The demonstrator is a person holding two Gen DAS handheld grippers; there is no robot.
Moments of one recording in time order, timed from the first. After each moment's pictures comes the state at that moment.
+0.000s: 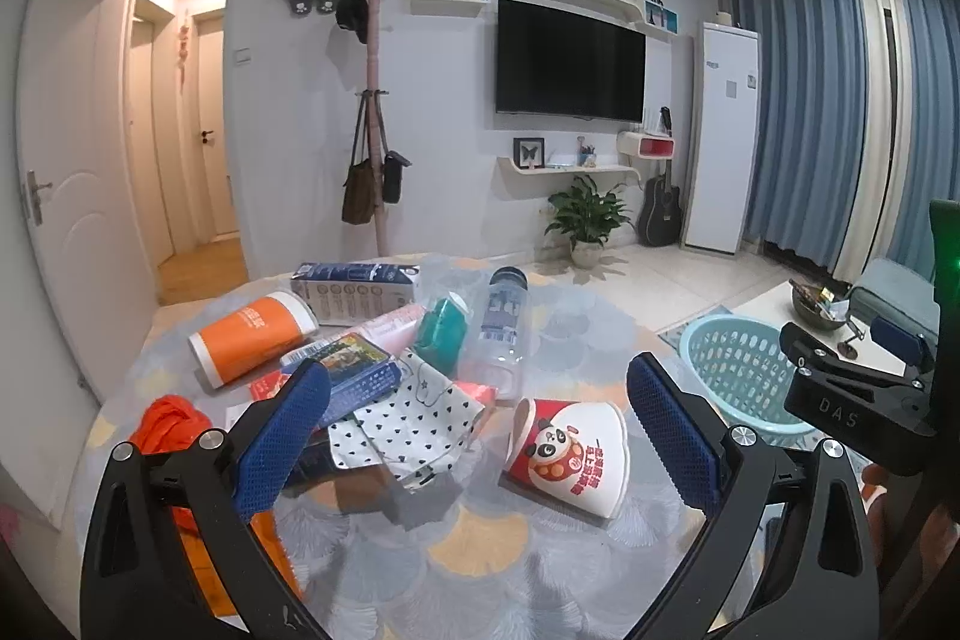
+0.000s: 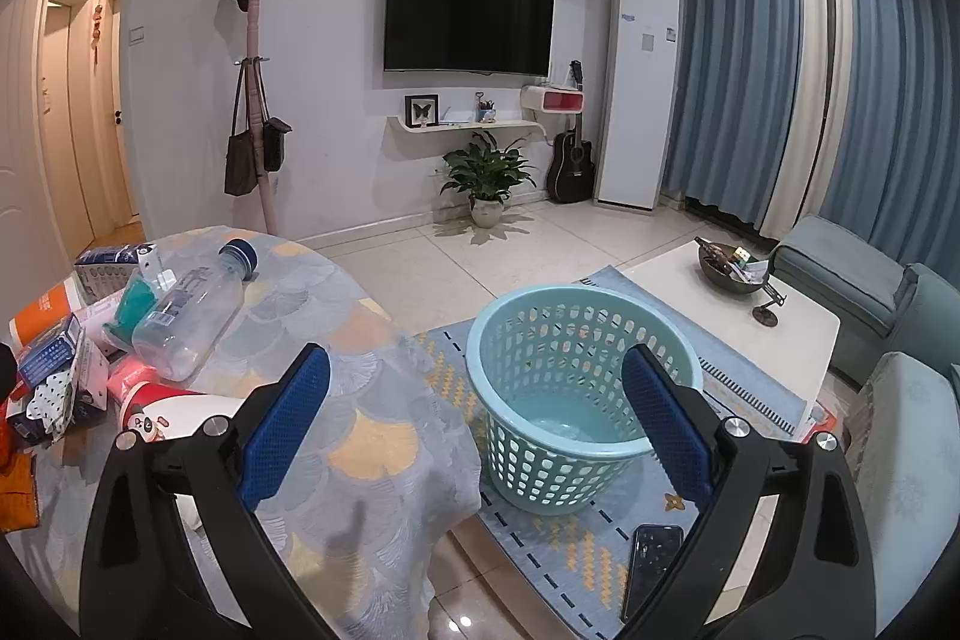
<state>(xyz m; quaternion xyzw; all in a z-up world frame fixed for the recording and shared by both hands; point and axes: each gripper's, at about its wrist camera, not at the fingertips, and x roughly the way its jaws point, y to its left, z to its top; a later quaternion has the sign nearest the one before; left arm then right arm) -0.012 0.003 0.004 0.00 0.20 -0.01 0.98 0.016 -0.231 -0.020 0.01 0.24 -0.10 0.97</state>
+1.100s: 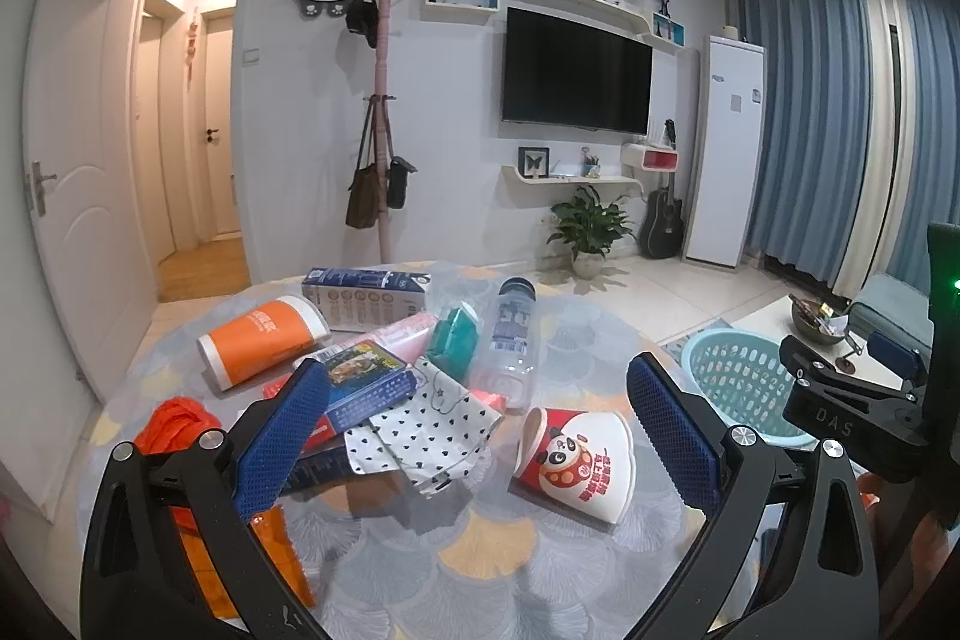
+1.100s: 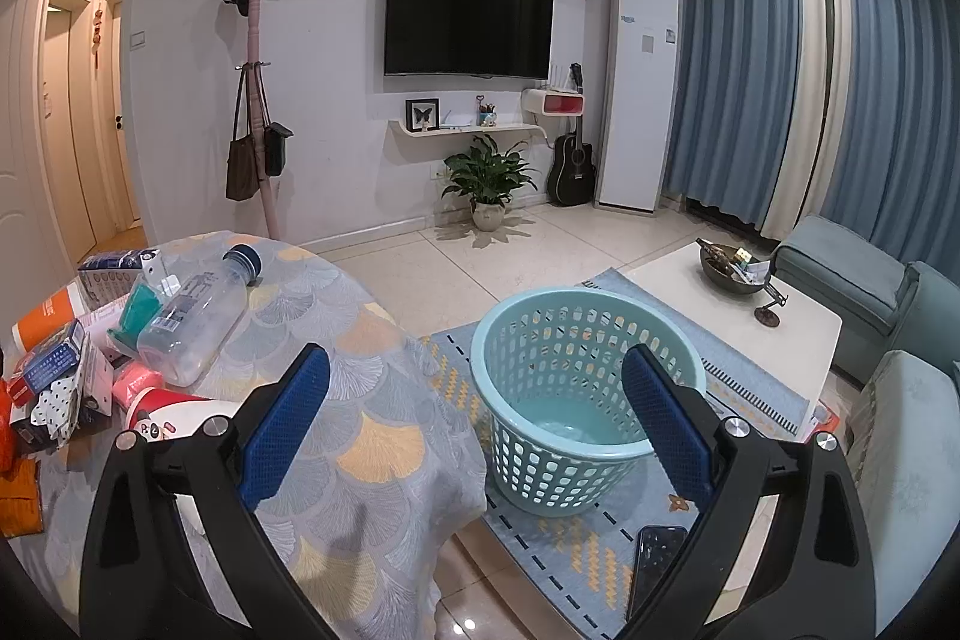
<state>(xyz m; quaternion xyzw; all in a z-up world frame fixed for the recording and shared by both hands) -0.016 0.010 0.009 -0.01 0.20 -0.01 0.98 0.014 -0.229 -0.018 0.01 0.24 -0.10 0.97</state>
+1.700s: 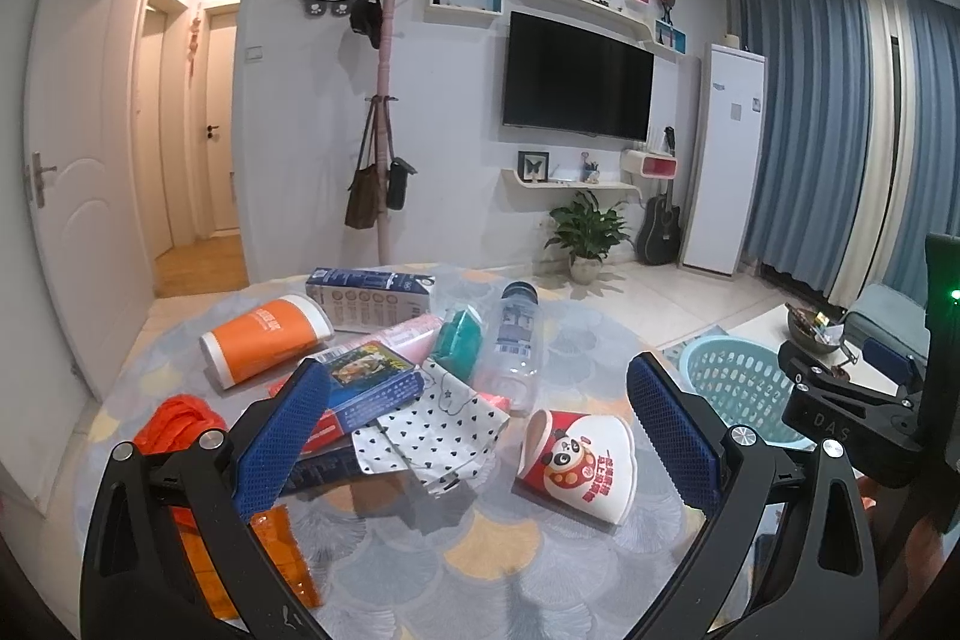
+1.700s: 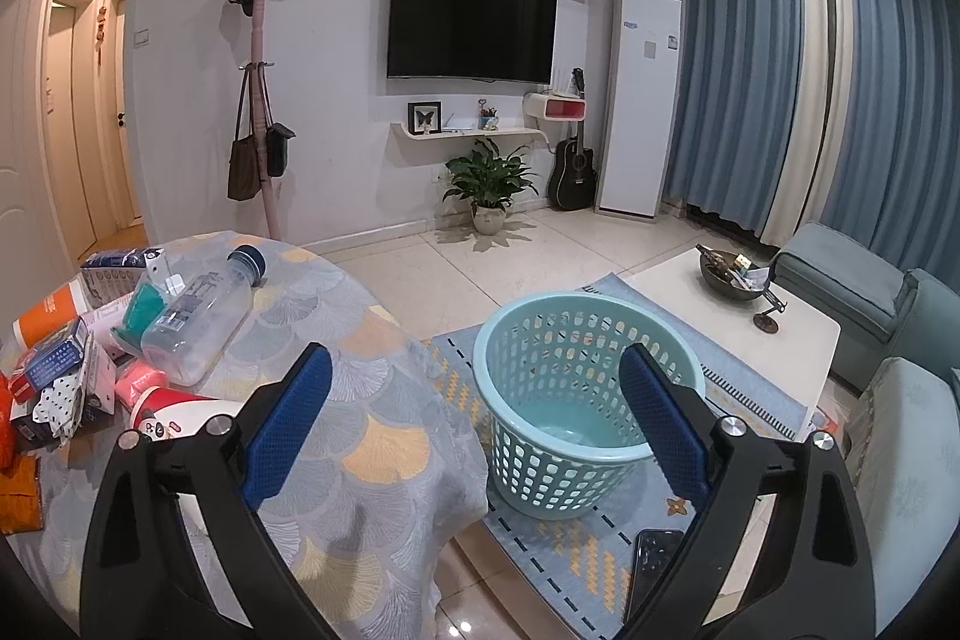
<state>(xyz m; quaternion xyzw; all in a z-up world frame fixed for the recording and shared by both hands) -0.017 0.011 0.012 -0.01 0.19 -0.01 0.98 0.015 -0.224 -0.014 0.00 0.24 -0.10 0.97</state>
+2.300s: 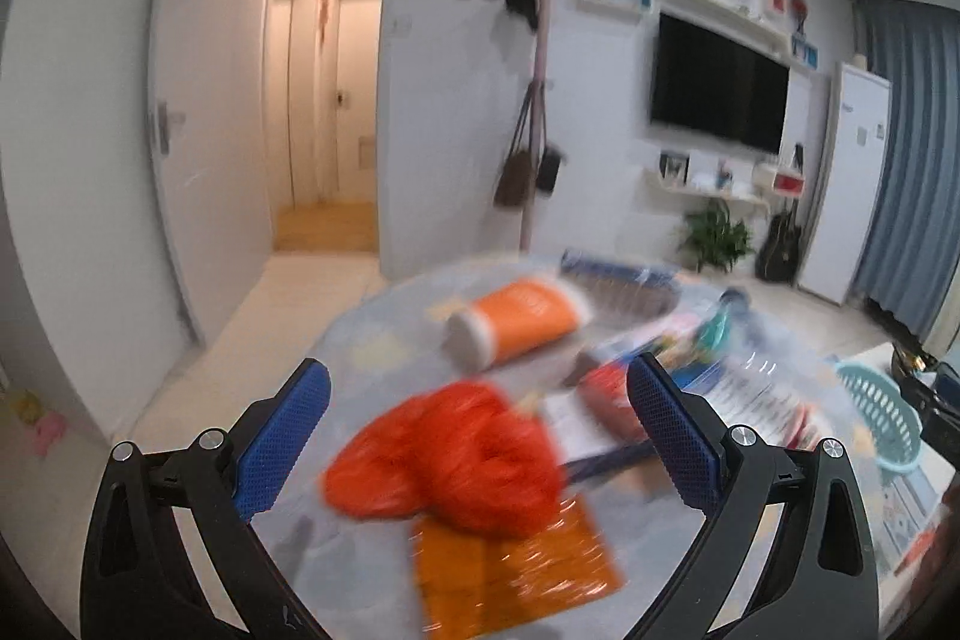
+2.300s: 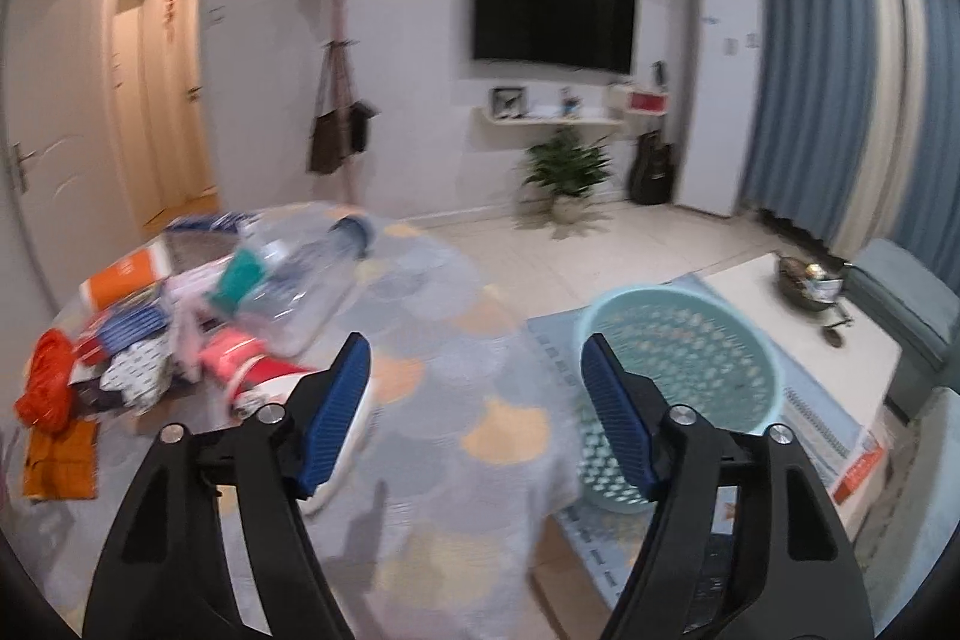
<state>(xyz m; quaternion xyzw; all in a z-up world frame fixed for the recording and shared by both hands) -0.033 0.153 0.010 -0.06 0.23 0.13 0.96 0.021 -0.167 -0.025 0.00 0.27 0.03 0.96</state>
